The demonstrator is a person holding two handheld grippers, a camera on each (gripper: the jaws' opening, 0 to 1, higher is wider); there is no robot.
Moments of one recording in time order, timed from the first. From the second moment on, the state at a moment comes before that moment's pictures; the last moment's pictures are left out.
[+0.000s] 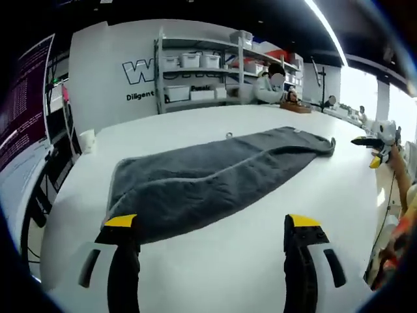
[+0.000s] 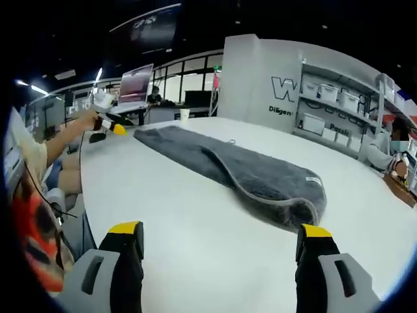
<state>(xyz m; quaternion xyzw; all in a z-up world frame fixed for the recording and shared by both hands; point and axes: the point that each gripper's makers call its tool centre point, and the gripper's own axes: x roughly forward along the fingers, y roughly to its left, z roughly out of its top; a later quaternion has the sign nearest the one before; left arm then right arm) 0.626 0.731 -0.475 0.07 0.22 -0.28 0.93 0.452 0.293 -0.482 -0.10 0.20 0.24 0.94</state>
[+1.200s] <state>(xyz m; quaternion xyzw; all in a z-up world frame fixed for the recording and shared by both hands) 0.730 0.766 -0.522 0.03 0.26 -0.19 0.95 0.446 0.285 -0.492 -0.09 0.21 0.23 0.95</state>
